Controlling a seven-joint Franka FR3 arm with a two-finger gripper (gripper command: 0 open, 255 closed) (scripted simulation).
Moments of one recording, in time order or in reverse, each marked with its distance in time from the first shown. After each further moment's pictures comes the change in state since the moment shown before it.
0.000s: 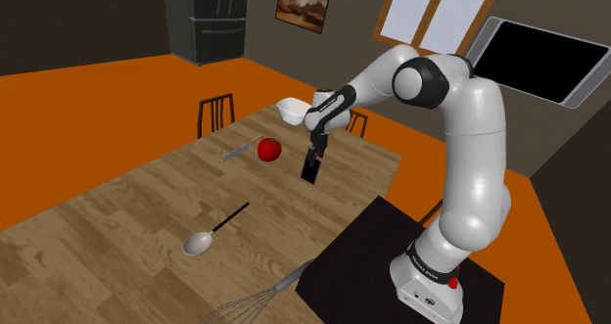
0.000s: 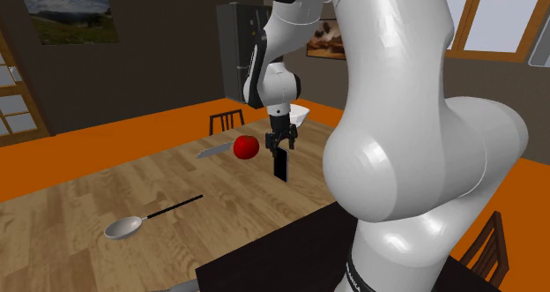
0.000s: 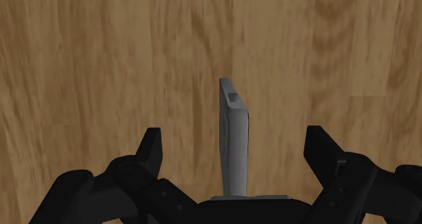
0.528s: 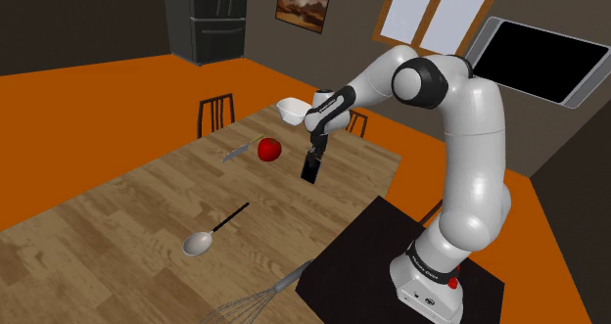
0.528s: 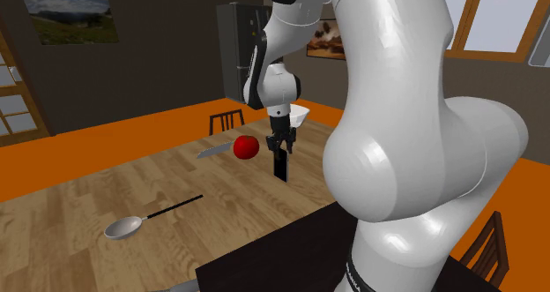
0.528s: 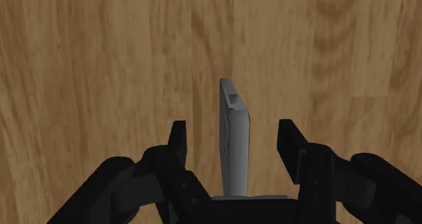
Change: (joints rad) arm -0.001 0.006 0.001 0.000 0.001 0.007 0.000
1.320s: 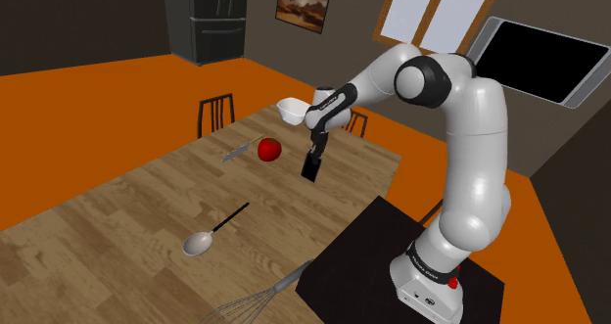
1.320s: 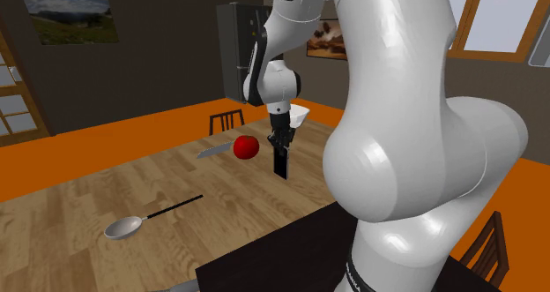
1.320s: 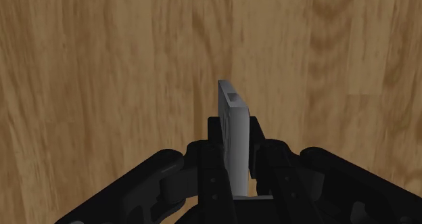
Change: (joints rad) arm 0.002 -0.021 -0.003 -0.002 -0.003 -0.020 0.001
